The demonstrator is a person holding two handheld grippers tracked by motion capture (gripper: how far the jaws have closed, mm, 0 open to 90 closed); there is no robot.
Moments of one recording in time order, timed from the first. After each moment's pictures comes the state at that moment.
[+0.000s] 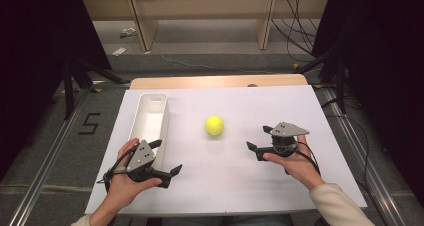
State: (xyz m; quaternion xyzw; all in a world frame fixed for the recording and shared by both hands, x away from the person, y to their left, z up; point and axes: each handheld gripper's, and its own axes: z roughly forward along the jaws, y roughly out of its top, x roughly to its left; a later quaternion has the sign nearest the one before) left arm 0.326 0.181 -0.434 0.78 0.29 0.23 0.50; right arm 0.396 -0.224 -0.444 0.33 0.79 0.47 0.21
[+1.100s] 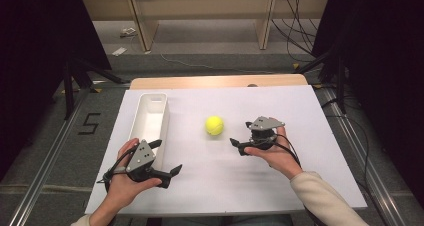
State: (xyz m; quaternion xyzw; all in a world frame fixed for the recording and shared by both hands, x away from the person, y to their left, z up) left arm 0.326 0.181 -0.433 0.78 0.28 0.23 0.50; right arm 0.422 -0.177 -0.451 0.31 0.81 0.46 0.20
